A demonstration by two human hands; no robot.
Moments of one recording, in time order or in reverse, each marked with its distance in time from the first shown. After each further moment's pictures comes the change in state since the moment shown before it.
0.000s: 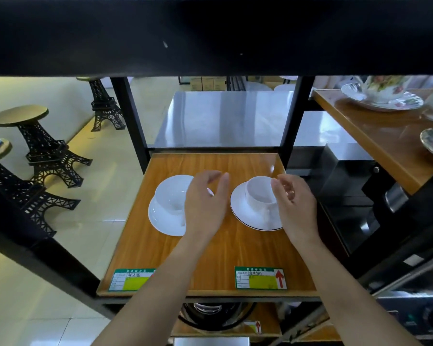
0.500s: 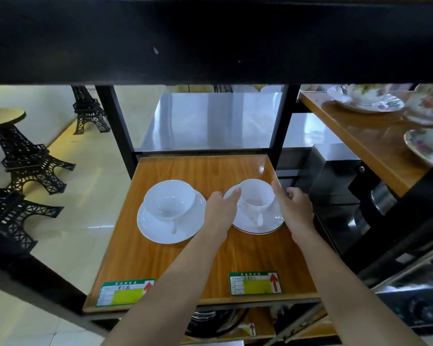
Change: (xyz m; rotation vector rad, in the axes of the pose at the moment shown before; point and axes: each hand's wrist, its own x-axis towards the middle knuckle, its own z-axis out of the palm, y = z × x) left_hand 0.019 -0.016 0.056 -0.130 -0.351 -0.491; right_hand 0.033 0.047 0.004 -0.146 -0.003 0.390
